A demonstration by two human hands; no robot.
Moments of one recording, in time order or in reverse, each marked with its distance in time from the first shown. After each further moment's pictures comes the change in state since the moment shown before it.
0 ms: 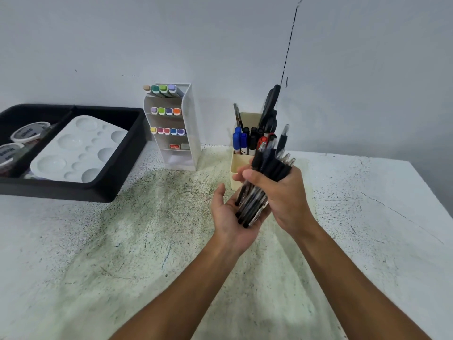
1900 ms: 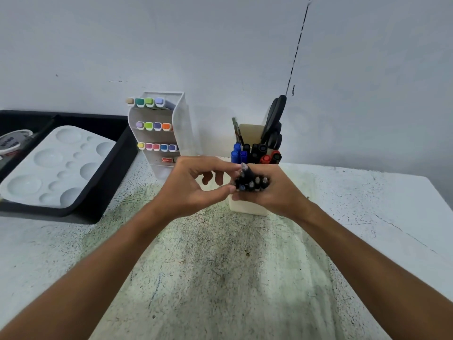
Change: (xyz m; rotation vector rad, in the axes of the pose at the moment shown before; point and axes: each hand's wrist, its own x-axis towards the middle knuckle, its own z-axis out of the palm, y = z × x) left_hand 0.041 0.128 0.021 1.520 -0.616 0.937; right_hand 0.092 0.033 -0.031 -0.509 -0.536 -0.175
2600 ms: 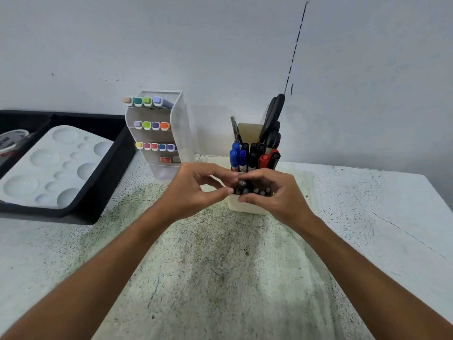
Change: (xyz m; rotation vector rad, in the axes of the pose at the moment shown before) left_hand -0.005 -0.013 0.007 -0.112 -0.041 -0.166; right_hand -0.022 0.009 0.005 0.026 0.218 0.026
